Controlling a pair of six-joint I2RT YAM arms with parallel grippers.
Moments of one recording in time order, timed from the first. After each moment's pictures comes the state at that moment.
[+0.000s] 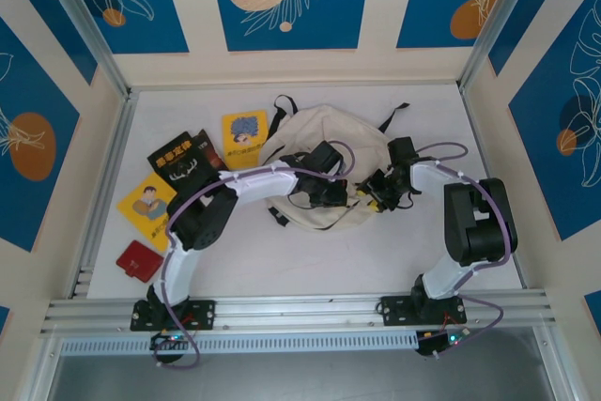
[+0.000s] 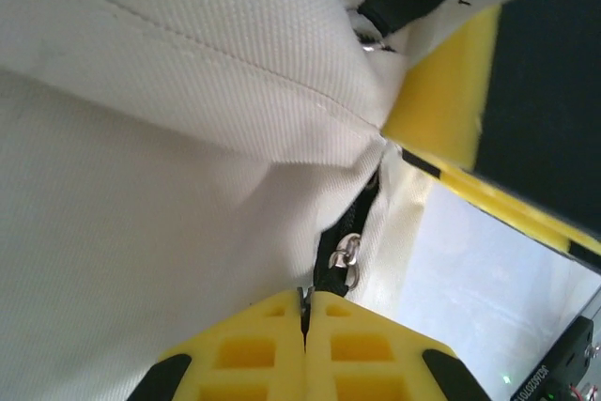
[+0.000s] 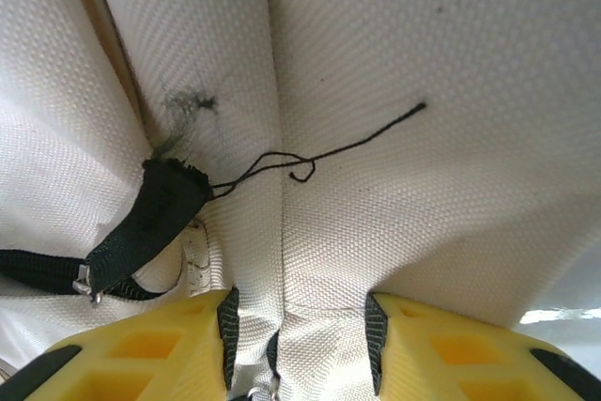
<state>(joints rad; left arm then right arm) -0.87 2.09 1.52 -0.45 0.37 -0.74 0.13 1.63 0.87 -0.54 -0.42 0.89</state>
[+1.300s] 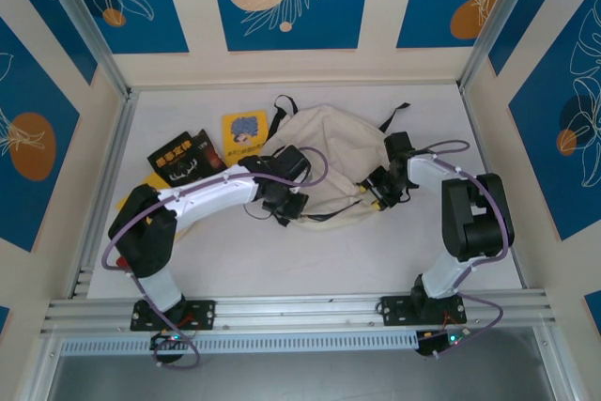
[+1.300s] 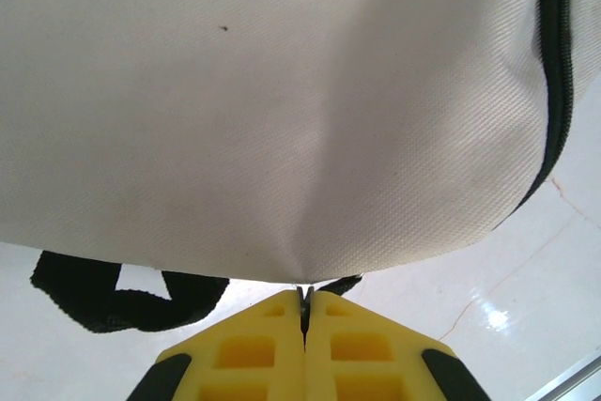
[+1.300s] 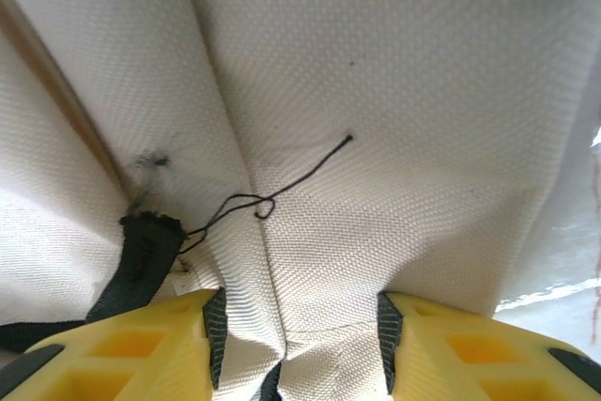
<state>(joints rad) -0.84 1.72 1.28 -0.79 0.14 -0.38 0.14 1.65 0.94 -0.63 -0.31 1.01</state>
